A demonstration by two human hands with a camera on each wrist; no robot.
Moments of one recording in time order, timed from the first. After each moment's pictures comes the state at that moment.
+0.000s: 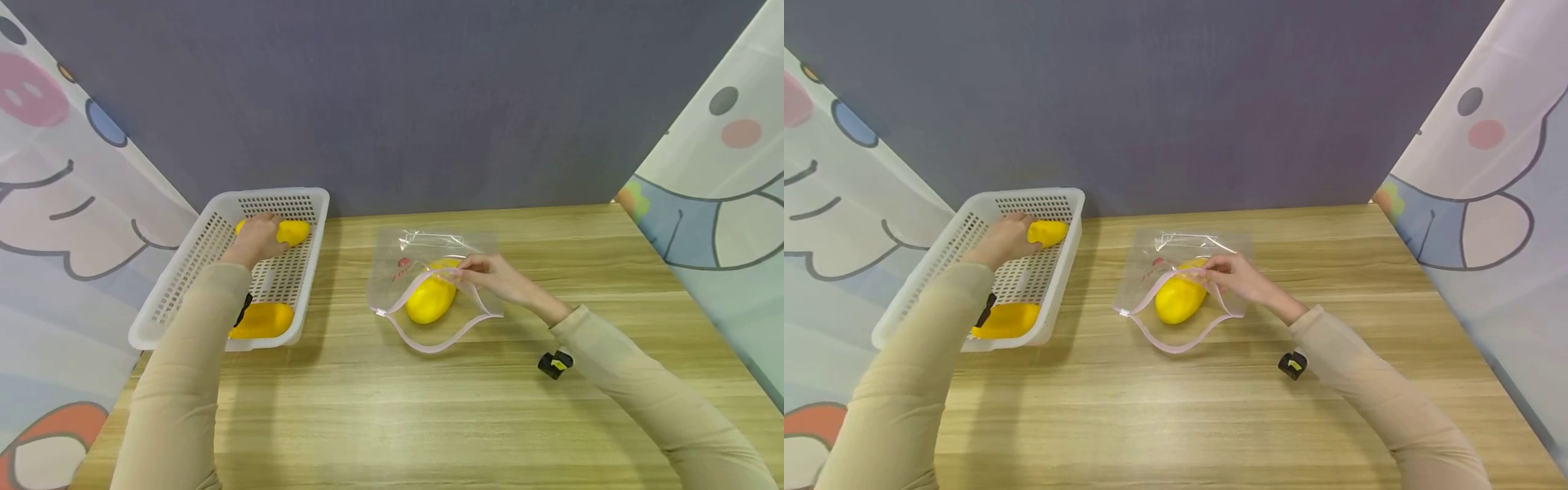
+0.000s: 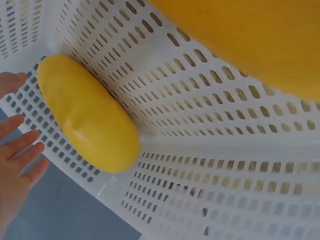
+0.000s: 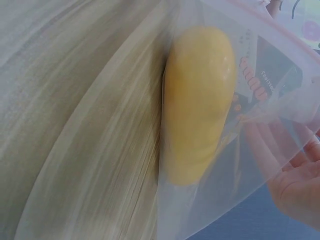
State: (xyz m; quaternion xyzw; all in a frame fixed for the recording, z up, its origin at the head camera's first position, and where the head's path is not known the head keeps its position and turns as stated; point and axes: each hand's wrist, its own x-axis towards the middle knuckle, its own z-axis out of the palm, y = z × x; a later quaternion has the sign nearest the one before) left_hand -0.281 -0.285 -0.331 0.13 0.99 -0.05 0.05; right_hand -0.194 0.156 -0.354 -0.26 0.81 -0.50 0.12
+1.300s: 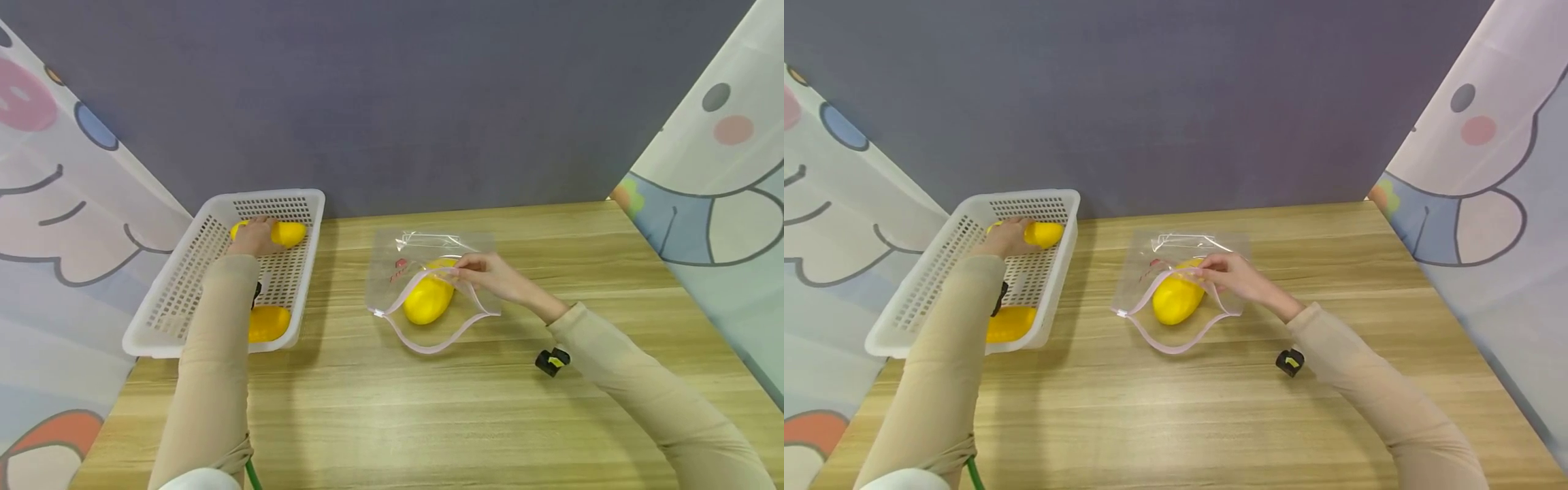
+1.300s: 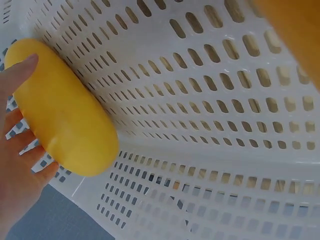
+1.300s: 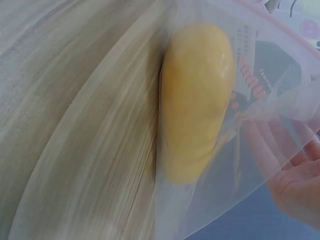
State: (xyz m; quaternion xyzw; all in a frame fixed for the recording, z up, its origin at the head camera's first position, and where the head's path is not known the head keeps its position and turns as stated) left_hand -0.304 -0.298 -0.350 0.08 0.99 0.00 0.09; right_hand -0.196 0.155 -0.352 -0.24 0.82 -0.50 0.13
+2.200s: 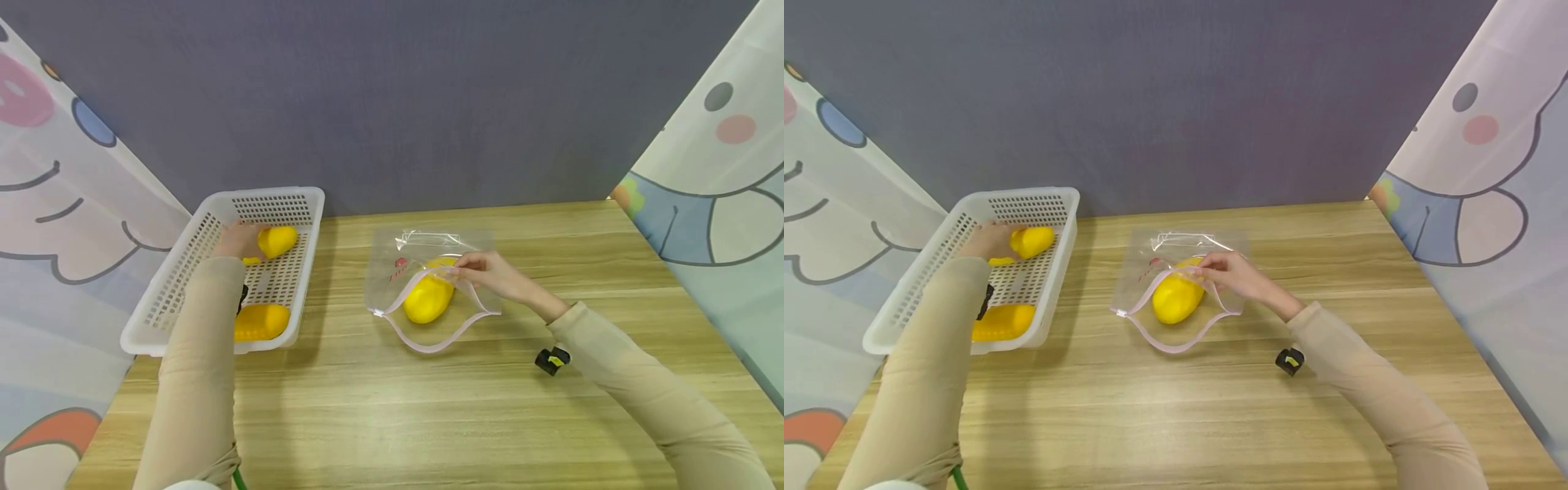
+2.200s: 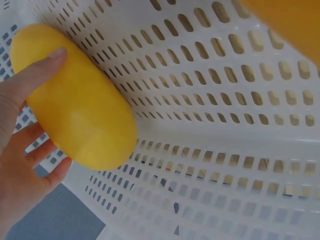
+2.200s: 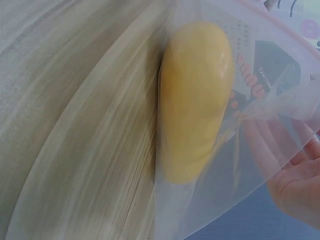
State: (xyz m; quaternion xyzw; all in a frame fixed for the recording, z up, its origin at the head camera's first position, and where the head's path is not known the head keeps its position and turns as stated) left_hand -0.290 -0.312 -0.343 0.04 0.99 0.00 0.11; right_hand -0.197 0.155 -0.351 -0.25 0.82 -0.49 0.13
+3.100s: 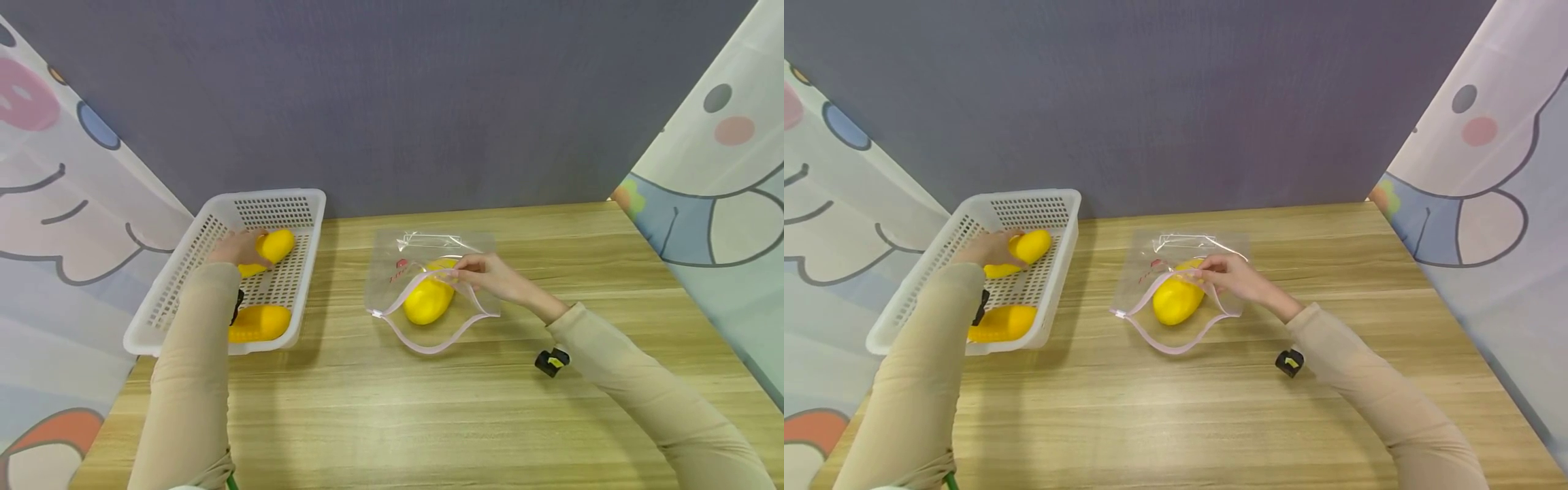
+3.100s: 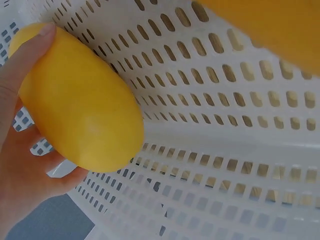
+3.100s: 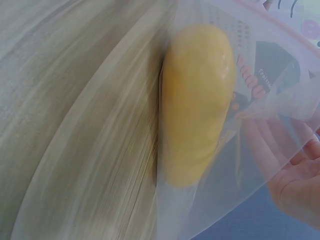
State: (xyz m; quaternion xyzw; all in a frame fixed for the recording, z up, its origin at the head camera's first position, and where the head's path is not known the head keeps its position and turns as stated) left_hand -0.280 -0.321 -0.344 0.02 0.98 0.05 0.17; right_hand -0.196 0.155 -0.353 -0.25 0.83 -0.49 0.13
